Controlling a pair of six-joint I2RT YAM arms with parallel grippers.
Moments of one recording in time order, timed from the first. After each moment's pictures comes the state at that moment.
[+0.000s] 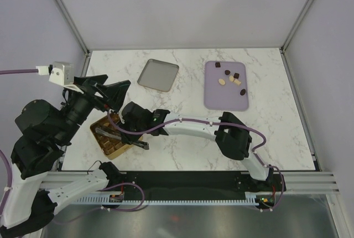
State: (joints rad) left arm -0.78 0.74 1.48 -0.64 -0.32 -0.26; right arm 1.22 2.16 1.81 -0.35 -0.14 0.37
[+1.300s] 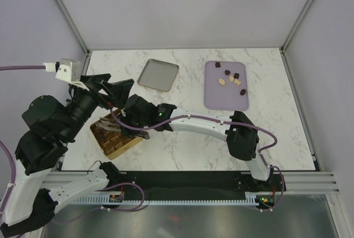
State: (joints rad) left arm -0.78 0.76 1.48 -0.64 -0.32 -0.25; right arm 1.20 2.11 1.84 -0.38 -0.09 0.31
